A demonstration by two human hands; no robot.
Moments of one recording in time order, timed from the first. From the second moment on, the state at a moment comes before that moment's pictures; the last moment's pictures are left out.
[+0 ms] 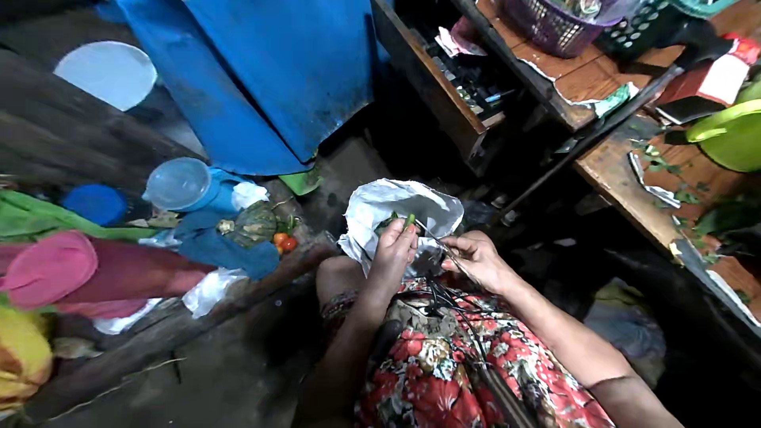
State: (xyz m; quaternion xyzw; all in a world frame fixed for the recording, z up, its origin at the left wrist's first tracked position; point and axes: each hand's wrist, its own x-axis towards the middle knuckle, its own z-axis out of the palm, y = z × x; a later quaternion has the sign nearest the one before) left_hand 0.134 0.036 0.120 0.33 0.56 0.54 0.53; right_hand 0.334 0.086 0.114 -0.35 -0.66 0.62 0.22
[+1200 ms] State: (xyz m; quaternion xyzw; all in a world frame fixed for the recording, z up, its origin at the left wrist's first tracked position) left_hand 0.130 0.033 0.118 0.37 0.60 0.45 0.55; right_hand 0.330 0.085 0.106 -0.36 -0.69 0.59 0.22
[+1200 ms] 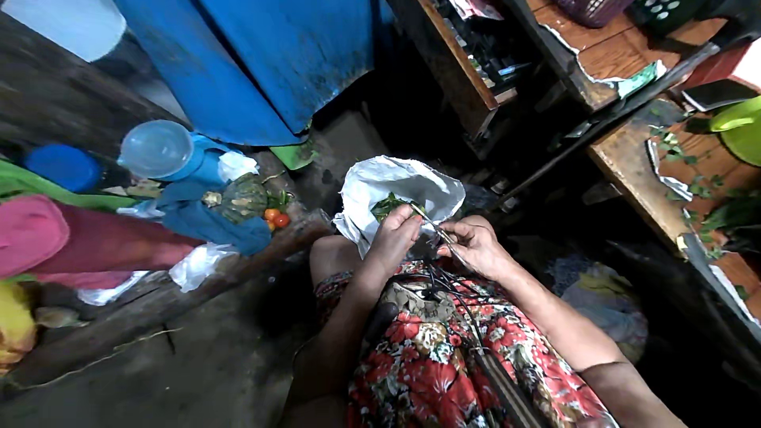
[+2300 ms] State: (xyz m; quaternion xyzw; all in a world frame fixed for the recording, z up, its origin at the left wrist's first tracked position) left_hand 0.127 0.031 0.119 0.37 0.61 0.47 0.52; right_hand 0.329 0.088 0.104 -0.37 -0.63 0.65 0.23
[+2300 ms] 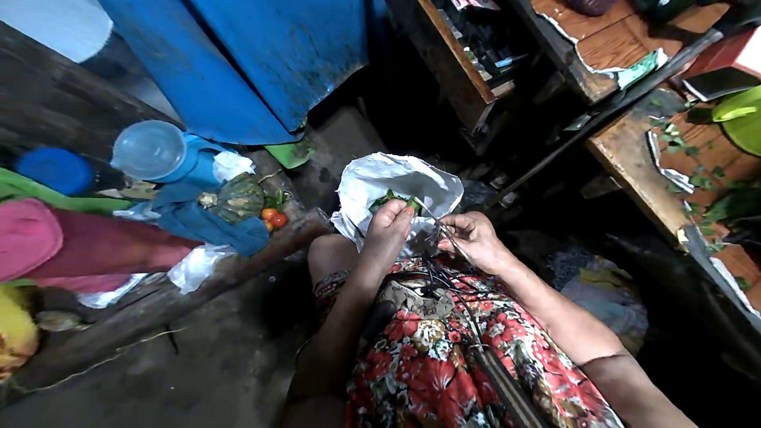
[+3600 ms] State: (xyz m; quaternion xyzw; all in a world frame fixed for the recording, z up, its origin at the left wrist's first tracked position) left_hand 0.121 0.014 0.157 0.43 0.66 0.35 0.50; right_hand 0.330 0.085 0.096 -0.36 -0.69 0.59 0.22
